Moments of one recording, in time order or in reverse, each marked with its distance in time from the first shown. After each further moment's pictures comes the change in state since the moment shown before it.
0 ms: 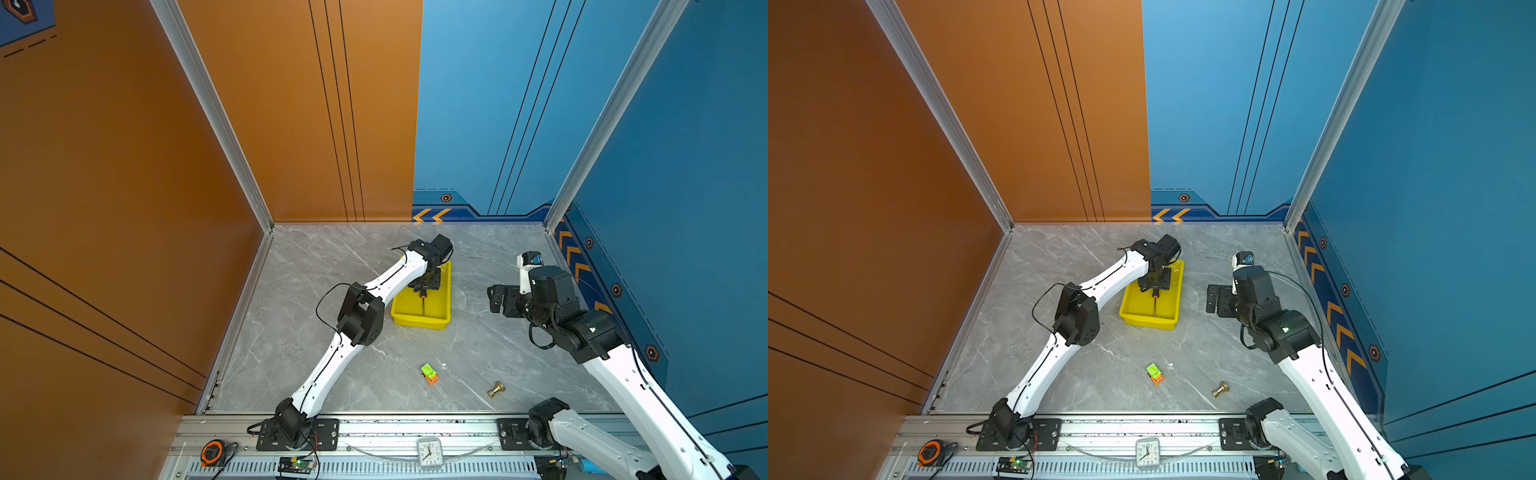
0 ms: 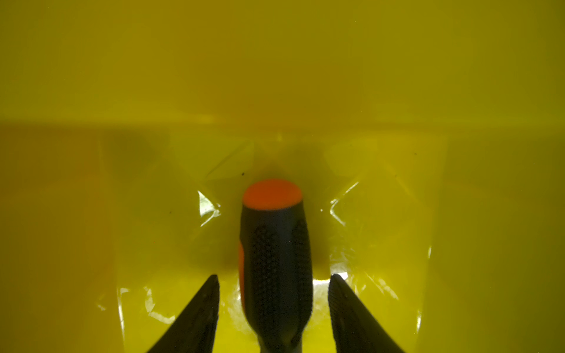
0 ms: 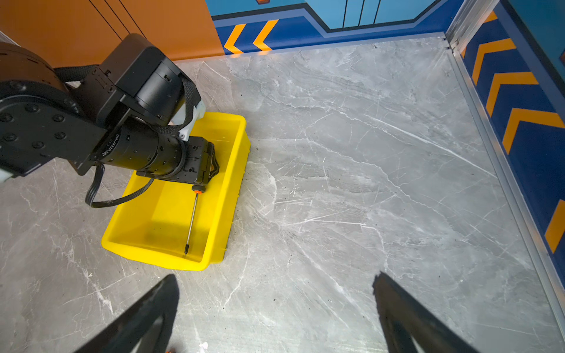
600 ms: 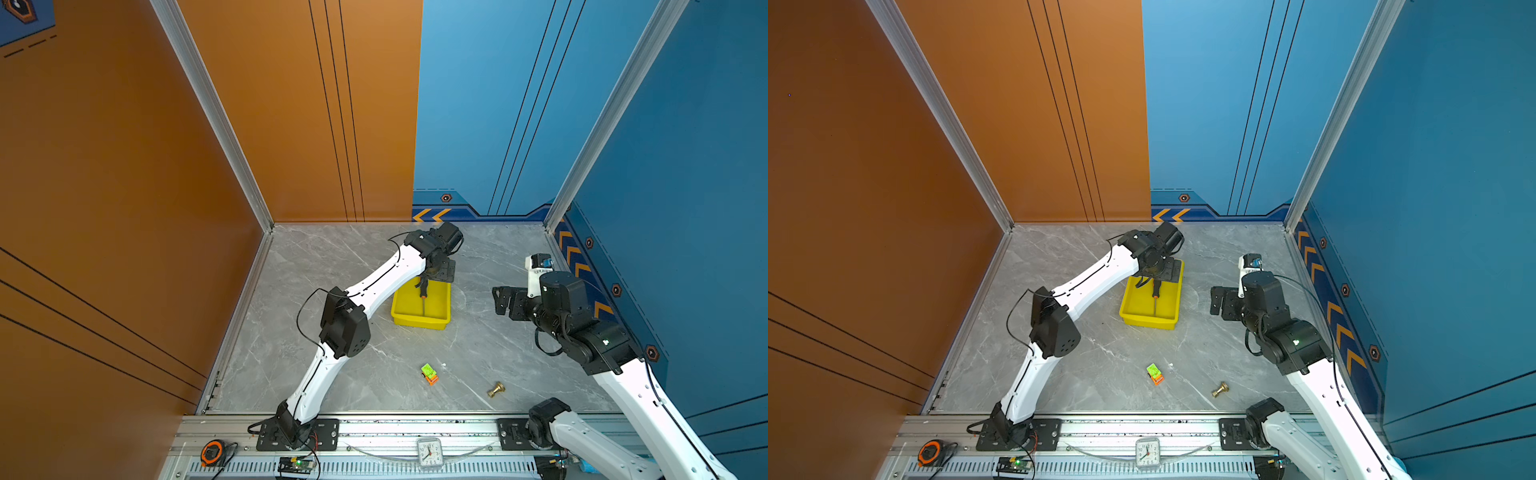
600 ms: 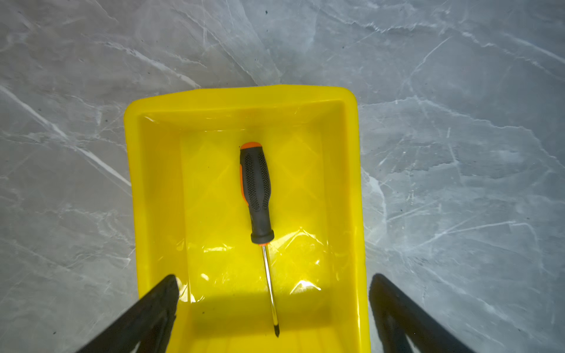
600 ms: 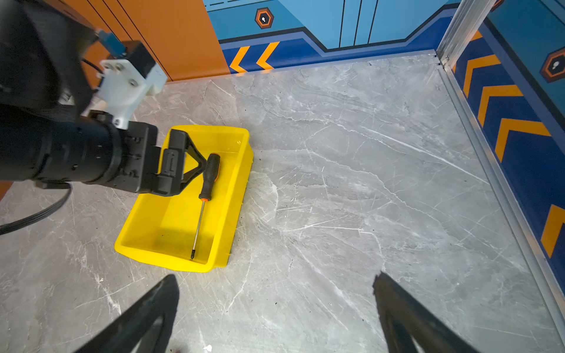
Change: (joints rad) left arm -0.085 -0.373 -0.185 0.008 -0.084 0.019; right arm -0.006 -0.081 -0.010 0.000 0.002 -0.001
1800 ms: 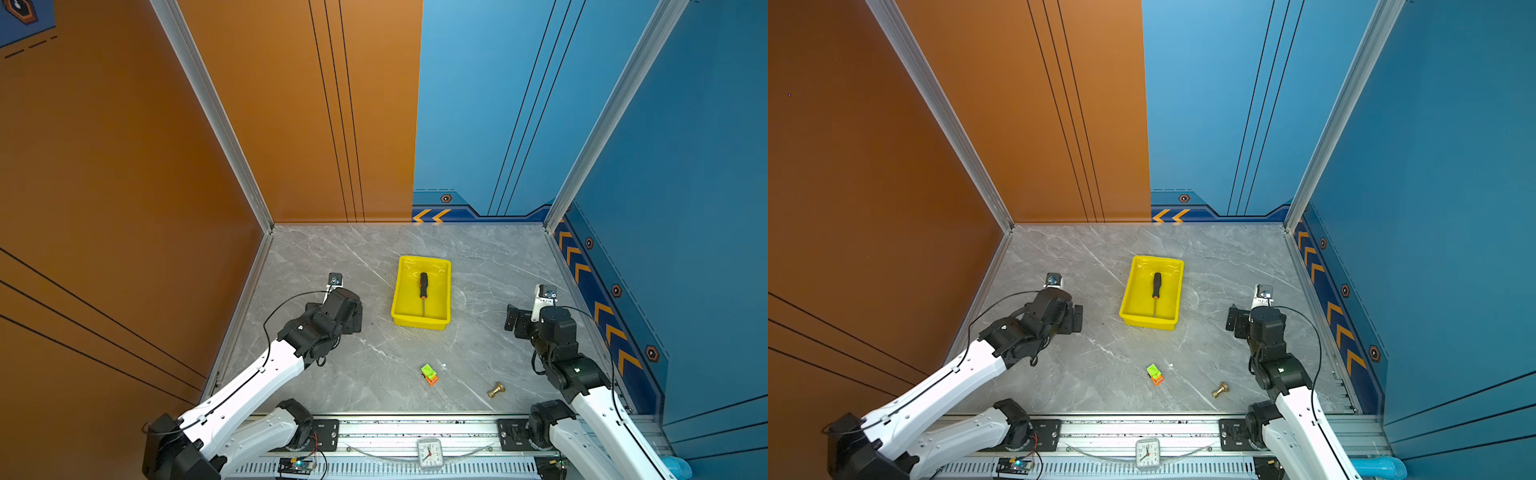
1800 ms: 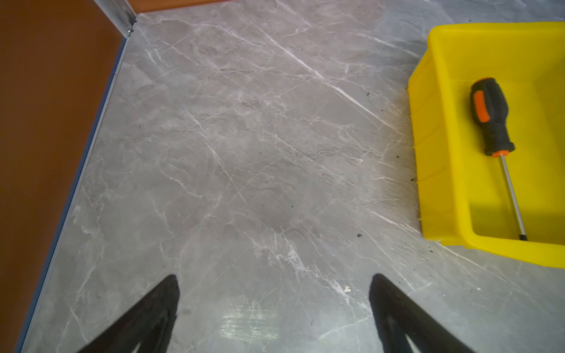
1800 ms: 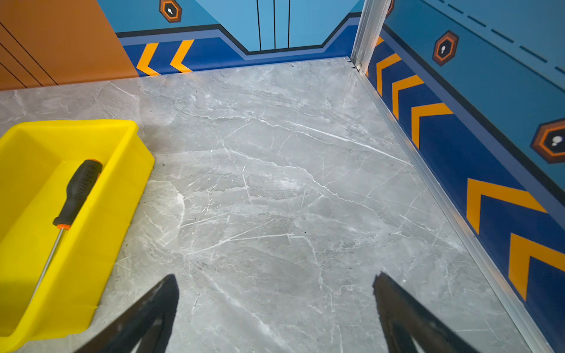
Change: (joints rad) left arm 0.227 -1.296 -1.571 0.533 -0.283 0.168; right arm -0.219 -0.184 -0.583 0.494 0.097 -0.158
